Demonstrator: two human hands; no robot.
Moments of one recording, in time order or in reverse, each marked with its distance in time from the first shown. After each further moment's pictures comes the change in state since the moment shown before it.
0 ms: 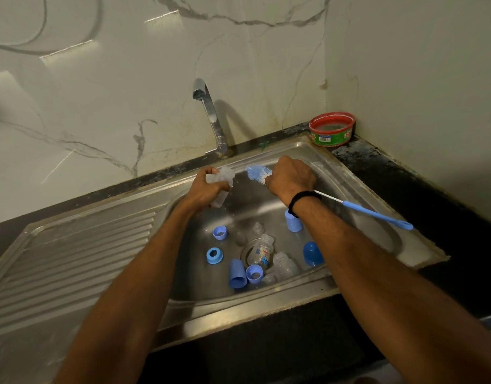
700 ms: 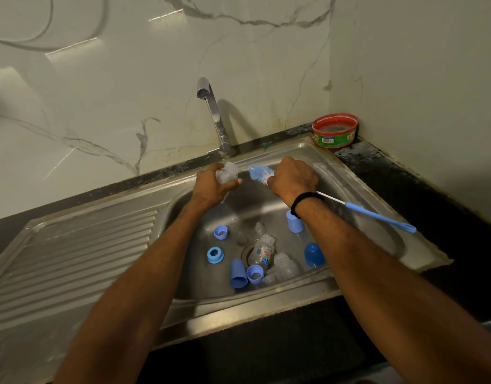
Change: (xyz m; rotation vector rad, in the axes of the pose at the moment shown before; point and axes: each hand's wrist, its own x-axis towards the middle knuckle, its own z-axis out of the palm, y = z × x) left_hand 0.009 0.000 0.009 0.380 0.155 0.252; right_hand -0.001 0.000 0.000 -0.005 0.004 -0.011
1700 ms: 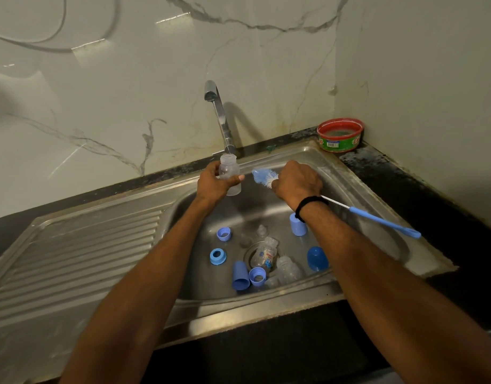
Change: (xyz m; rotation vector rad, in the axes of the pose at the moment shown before) left_hand 0.001 0.000 0.001 -0.437 0.073 -0.072; right_hand 0.002 0.000 0.004 0.007 0.000 -0.006
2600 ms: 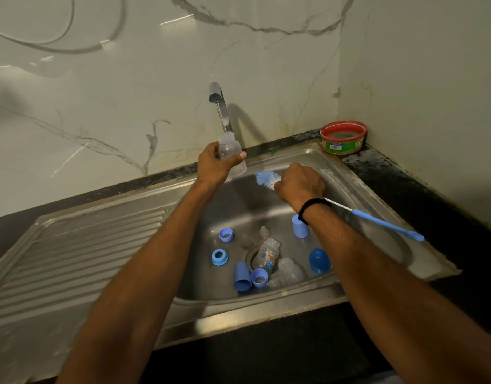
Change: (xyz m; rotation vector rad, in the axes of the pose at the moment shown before) left_hand 0.013 0.037 -0.011 -0.171 0.034 0.047; right_hand 0.003 0.002 0.004 -0.010 -0.008 -0.005
